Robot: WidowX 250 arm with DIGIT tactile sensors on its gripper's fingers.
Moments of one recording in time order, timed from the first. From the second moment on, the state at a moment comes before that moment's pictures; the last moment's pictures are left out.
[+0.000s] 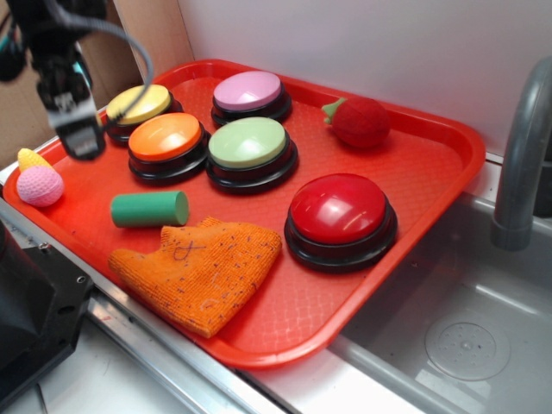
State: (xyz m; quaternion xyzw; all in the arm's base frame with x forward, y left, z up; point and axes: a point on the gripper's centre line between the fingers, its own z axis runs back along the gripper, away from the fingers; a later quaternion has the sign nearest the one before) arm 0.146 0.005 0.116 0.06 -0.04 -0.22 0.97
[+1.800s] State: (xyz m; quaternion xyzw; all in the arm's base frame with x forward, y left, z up) arm 0.168 -0.011 0.018 0.02 -0.07 -0.25 0.96
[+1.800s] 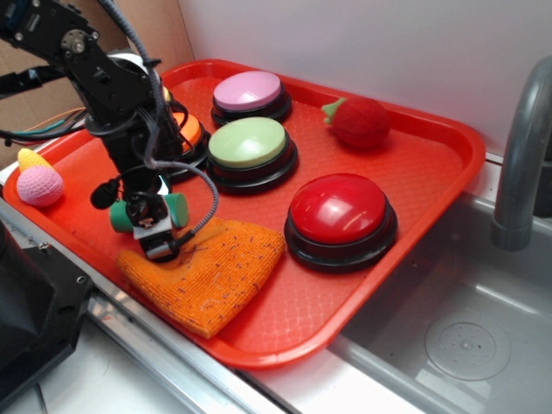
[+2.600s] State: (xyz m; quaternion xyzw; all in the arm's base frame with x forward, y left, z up) arm 0.164 -0.006 0.061 0.04 0.00 -0.15 0.99
